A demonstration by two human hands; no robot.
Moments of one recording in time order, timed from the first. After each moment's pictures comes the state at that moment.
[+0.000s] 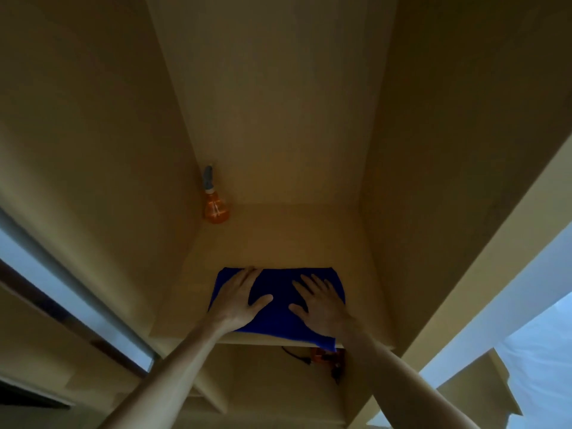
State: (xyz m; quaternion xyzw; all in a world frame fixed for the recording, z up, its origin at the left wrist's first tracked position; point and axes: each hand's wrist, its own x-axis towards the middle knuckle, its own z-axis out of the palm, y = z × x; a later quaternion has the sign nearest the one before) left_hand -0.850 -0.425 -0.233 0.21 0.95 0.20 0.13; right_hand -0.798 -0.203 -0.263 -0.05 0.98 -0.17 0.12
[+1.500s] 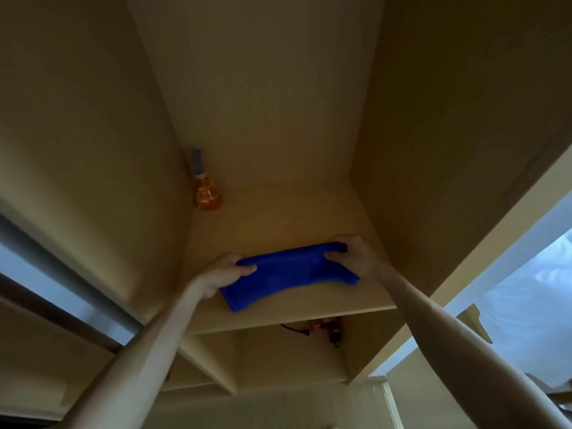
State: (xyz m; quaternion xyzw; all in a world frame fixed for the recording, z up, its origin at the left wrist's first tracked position) left_hand -0.899 -0.475 -0.182 0.11 0.82 0.43 0.37; right_hand -0.802 -0.183 -0.202 0.14 0.88 -0.45 0.06
